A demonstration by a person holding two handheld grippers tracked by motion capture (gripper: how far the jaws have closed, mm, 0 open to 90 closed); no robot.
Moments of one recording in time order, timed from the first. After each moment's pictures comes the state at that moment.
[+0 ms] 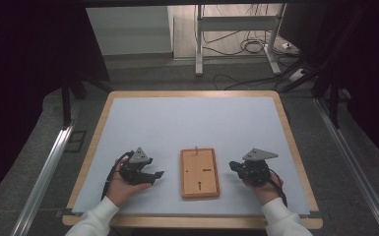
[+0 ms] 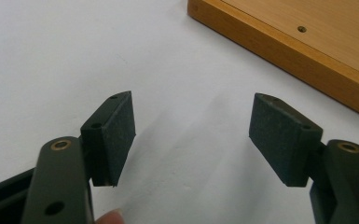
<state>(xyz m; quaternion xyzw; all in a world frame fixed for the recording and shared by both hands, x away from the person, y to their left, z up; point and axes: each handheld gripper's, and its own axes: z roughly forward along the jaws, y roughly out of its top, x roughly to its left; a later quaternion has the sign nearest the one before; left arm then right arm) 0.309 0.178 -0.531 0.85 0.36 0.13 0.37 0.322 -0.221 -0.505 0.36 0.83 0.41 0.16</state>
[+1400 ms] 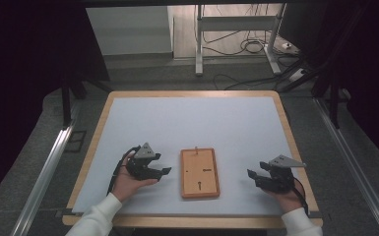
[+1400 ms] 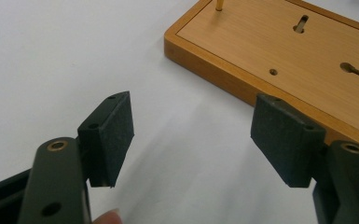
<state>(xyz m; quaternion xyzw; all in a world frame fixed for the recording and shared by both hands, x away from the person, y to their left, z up) 0.322 0.161 -0.521 0.85 0.32 0.12 0.41 0.305 -0.283 -0.511 0.43 0.78 0.41 0.19</state>
